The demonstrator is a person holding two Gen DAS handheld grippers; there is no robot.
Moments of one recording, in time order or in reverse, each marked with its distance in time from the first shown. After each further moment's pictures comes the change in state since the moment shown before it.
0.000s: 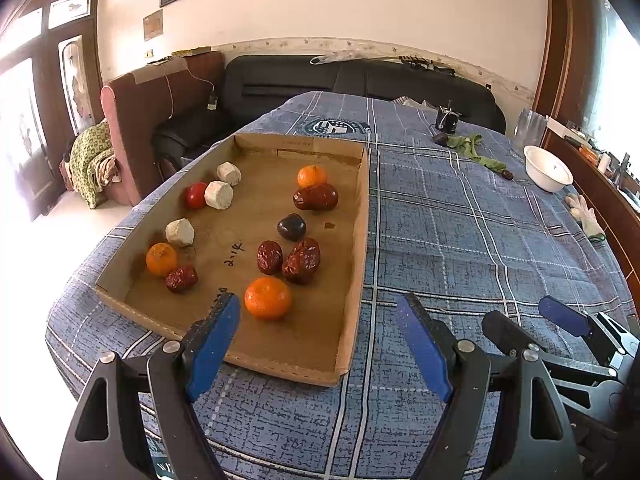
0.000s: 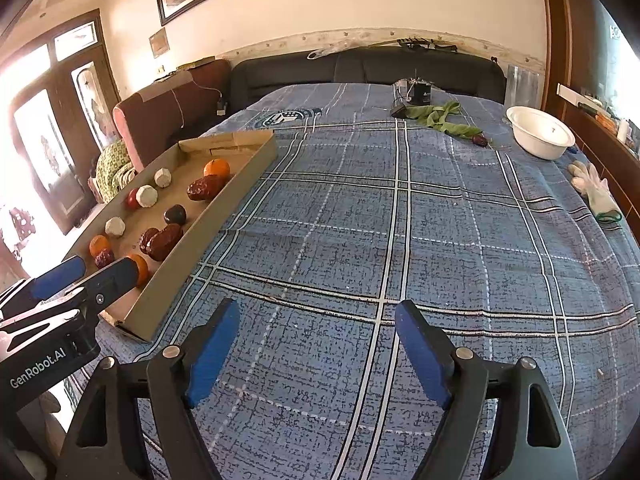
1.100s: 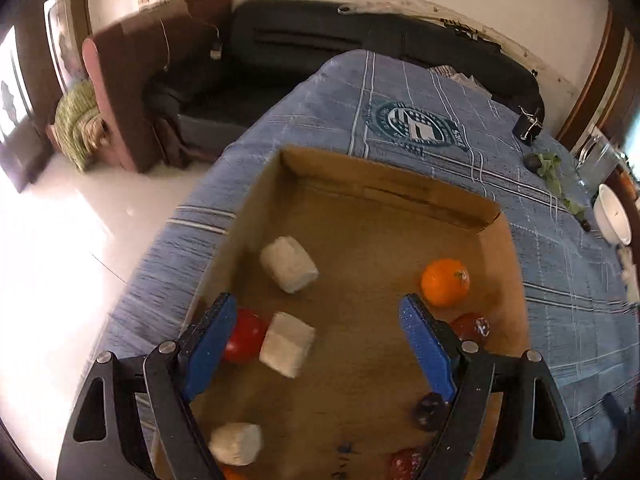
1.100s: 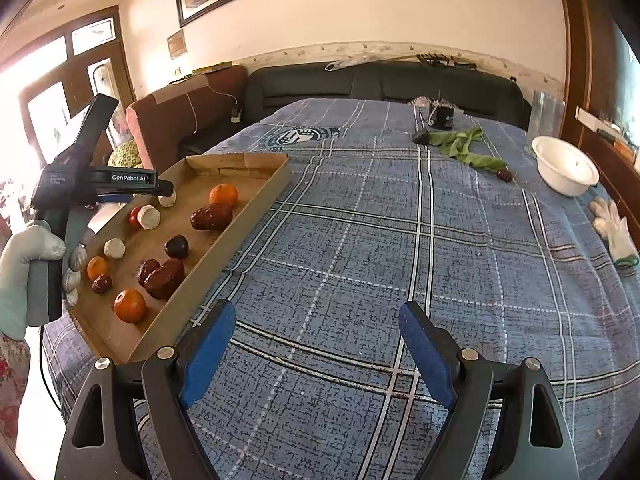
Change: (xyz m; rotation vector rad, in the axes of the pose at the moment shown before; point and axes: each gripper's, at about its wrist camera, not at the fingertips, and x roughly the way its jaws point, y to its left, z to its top) left arm 0.155 0.099 0.128 -0.064 0.222 -0.012; right arm 0.024 0.003 0.035 -0.045 -0.036 0.040
